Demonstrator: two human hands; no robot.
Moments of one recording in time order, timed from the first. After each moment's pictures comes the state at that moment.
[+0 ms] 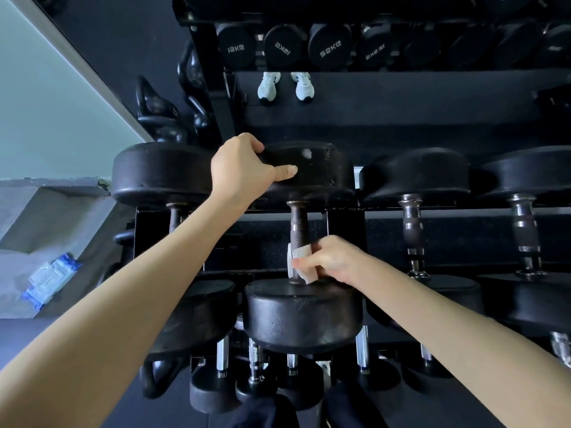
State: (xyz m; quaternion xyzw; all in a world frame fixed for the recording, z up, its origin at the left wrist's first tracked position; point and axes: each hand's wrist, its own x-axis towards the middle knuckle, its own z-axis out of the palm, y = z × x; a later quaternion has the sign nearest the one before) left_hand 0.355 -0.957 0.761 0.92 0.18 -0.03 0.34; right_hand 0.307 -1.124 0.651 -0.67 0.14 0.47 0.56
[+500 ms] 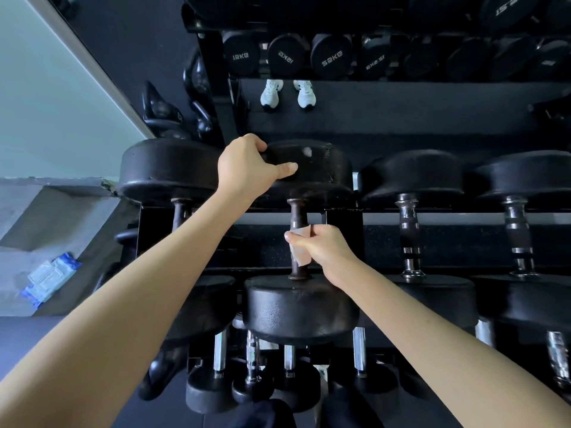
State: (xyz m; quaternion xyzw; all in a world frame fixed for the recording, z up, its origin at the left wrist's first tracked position) left_hand 0.350 -0.960 0.759 0.92 0.17 -0.03 0.35; right_hand 0.296 -1.106 0.668 -0.72 0.20 0.30 0.60
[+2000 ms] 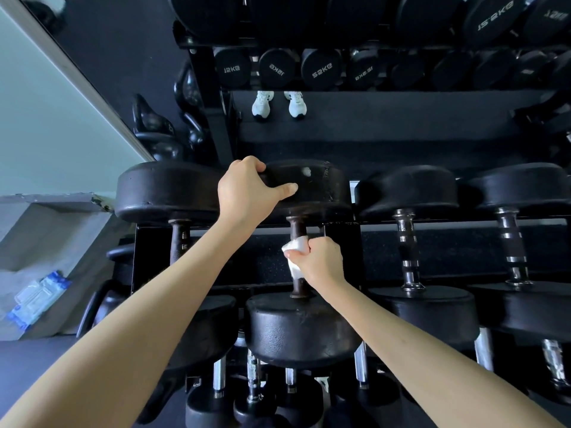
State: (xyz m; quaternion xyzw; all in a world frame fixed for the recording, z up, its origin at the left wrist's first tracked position) left_hand 0.349 -0.959 0.753 0.92 0.17 -0.02 0.35; right_hand 0.301 -1.093 0.655 -0.91 0.10 0.17 0.36
